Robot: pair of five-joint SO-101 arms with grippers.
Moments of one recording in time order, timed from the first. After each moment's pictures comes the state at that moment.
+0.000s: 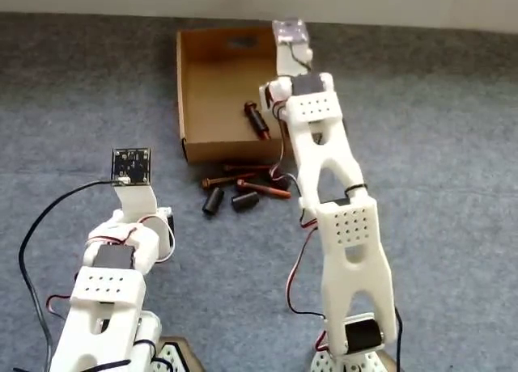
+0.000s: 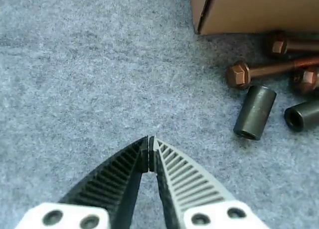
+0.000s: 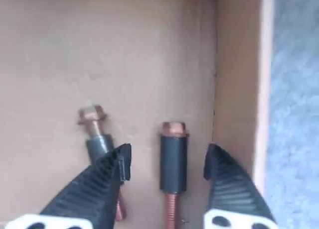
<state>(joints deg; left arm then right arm) -4.3 -56.0 79.3 38.2 6.0 -15.6 53.6 -61.0 68.9 -3.1</state>
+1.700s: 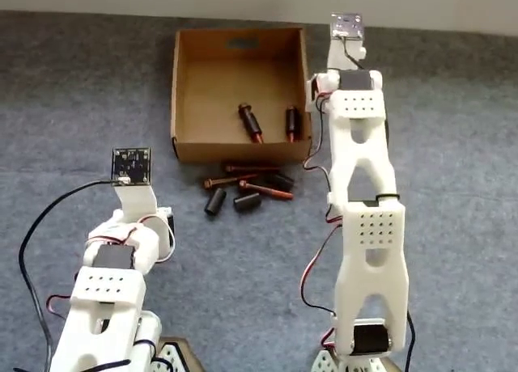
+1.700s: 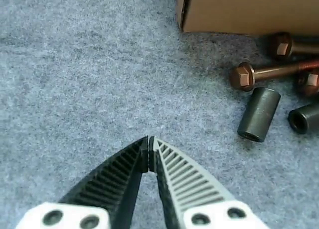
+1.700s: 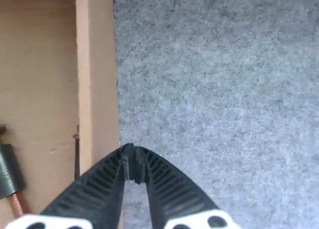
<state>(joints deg) -4.3 -56.0 79.3 38.2 6.0 -11.3 53.4 -58.5 72.0 -3.2</state>
